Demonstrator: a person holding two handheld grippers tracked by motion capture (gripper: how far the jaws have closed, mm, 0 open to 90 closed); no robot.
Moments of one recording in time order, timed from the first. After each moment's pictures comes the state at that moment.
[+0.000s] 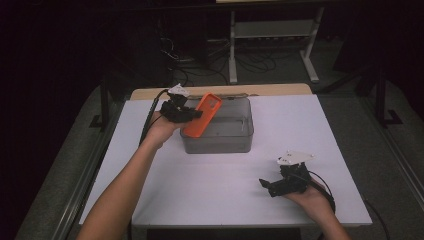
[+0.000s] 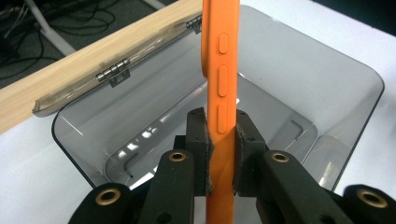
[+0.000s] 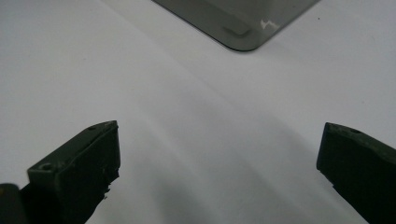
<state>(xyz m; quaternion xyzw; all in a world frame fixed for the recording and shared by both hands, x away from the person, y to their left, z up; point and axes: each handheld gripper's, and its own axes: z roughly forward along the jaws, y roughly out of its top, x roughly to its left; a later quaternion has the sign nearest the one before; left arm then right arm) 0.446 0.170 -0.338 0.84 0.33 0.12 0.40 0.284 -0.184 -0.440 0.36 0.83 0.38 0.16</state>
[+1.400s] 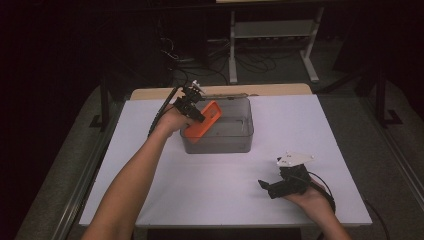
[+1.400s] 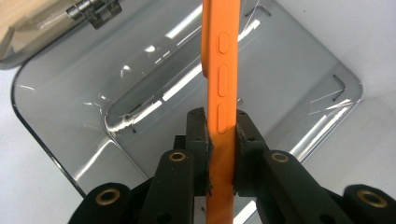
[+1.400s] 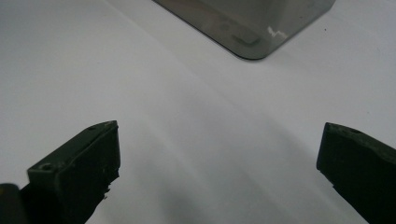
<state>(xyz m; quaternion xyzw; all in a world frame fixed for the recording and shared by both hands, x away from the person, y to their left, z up) 0.481 0.133 -0.347 0.89 0.38 0.07 0.23 0.280 -0.182 -0.437 0.35 0.84 0.39 0.17</state>
